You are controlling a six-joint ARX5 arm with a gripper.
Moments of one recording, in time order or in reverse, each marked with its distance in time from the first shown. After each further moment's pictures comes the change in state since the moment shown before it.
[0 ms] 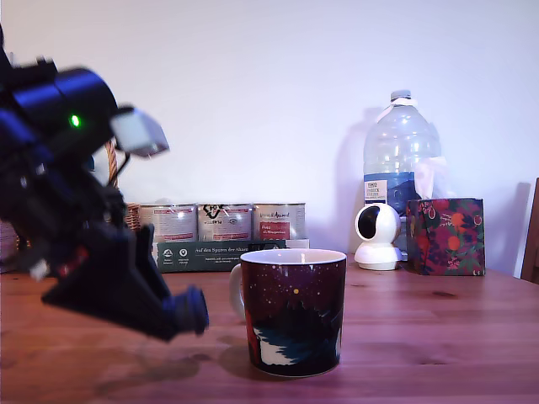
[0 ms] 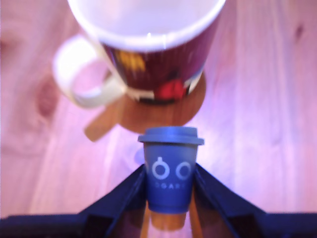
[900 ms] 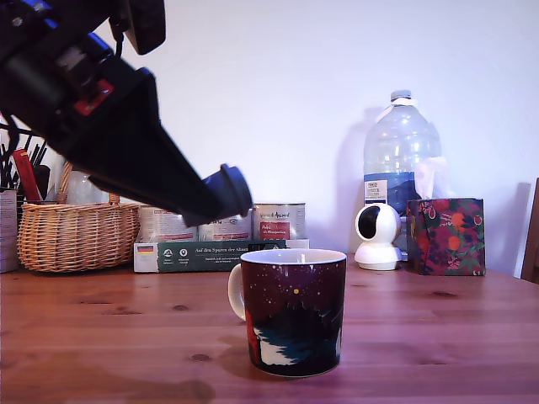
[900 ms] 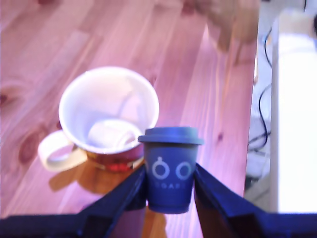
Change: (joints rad) arm -0.150 -0.250 0.000 -0.037 0.012 -0.437
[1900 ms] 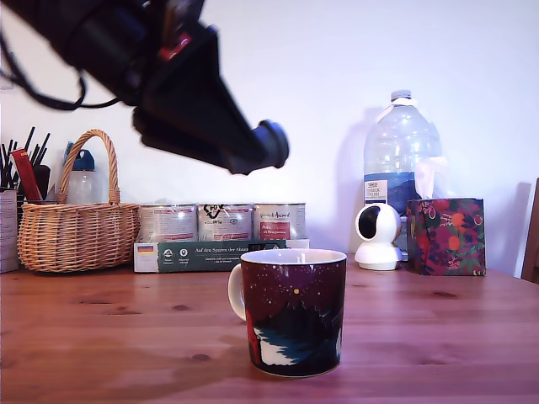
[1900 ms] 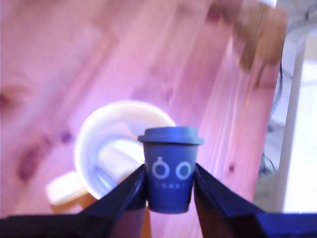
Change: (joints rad) arm -0.066 0.309 0.385 -0.283 -0.090 -0.095
